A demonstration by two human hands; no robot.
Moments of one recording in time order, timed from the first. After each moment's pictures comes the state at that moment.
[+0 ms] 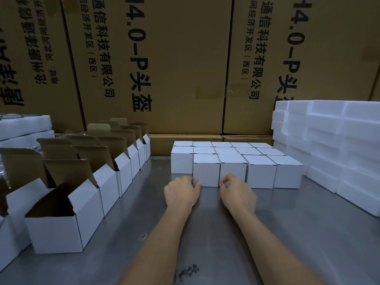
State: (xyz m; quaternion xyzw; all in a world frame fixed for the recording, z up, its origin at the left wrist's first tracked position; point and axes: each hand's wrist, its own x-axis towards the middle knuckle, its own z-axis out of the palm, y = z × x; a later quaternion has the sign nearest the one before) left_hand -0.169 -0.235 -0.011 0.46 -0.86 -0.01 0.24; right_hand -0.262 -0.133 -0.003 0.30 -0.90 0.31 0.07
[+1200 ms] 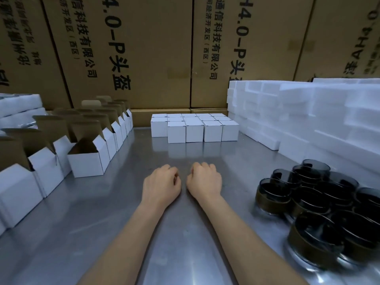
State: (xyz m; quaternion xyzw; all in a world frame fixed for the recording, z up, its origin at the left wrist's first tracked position) left_hand -0.014 -0.047 -0.013 0.30 -0.90 -0.02 0.30; right_hand -0.107 0.031 -0.003 0.38 -0.90 0.20 0.12
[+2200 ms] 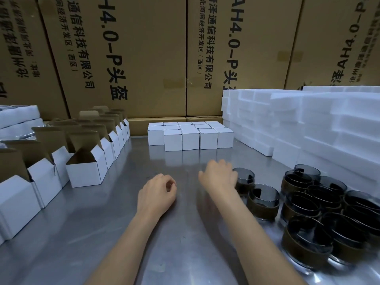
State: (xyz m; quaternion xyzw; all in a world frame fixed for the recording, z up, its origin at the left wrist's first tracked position) left_hand -0.005 -0.041 -0.006 0.34 -0.88 -0.13 0.30; right_hand -0.109 0.067 0.053 0.28 -0.95 0.16 0.05
